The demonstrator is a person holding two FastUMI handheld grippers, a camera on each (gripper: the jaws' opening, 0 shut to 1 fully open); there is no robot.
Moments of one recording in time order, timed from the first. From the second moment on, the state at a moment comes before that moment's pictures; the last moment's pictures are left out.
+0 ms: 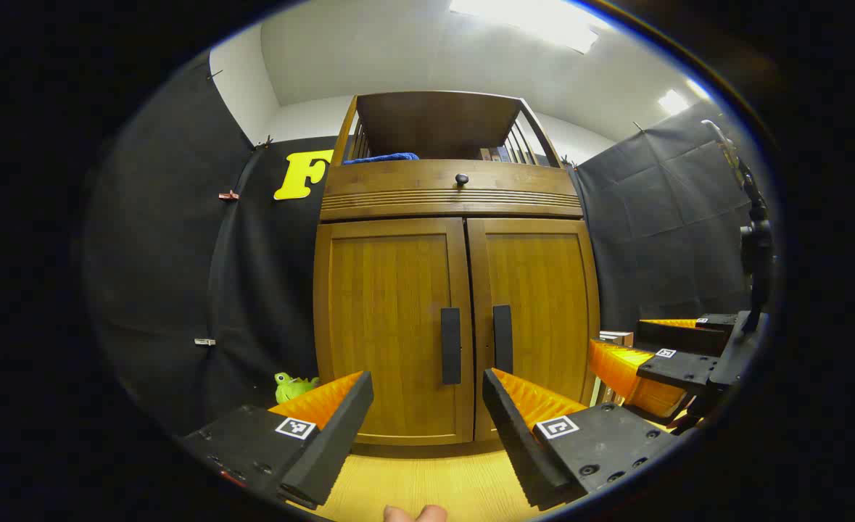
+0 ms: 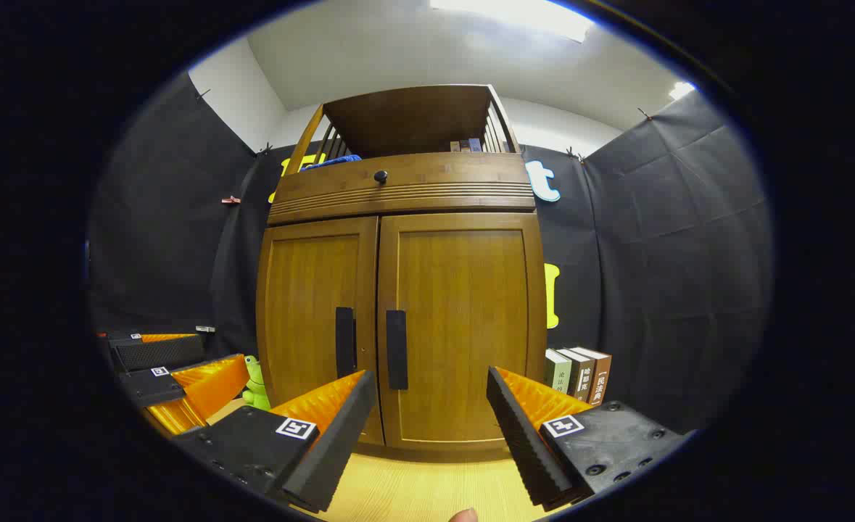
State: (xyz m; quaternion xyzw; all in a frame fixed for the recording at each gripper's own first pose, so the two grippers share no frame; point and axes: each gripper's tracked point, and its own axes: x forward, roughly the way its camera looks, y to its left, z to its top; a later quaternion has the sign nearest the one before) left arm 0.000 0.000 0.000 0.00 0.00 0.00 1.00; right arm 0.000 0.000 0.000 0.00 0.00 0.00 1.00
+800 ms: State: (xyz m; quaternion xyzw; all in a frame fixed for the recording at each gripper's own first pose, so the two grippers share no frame) left arm 0.001 0.004 -0.001 0.00 0.00 0.00 1.00; right arm 0.004 0.002 -0.002 -0.01 0.00 0.00 1.00
